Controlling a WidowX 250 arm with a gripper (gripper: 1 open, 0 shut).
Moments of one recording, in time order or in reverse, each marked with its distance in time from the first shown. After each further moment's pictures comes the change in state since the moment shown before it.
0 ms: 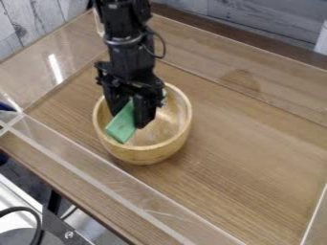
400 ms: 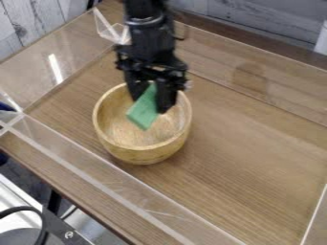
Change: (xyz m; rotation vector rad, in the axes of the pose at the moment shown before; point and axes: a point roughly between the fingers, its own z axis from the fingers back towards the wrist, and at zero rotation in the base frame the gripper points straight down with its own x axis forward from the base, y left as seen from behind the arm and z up) arm 0.020 -0.030 0.016 -0.013 -0.030 -0.027
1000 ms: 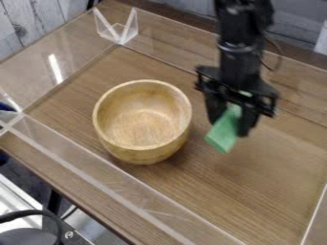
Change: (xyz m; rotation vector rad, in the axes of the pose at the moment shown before) arm 0.041 -0.090 -0.030 -0.010 -0.002 -0.075
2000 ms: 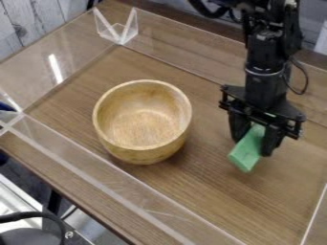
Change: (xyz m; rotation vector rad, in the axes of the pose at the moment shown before) arm 0.011 -0.007 -0.016 -0.024 -0.018 -0.006
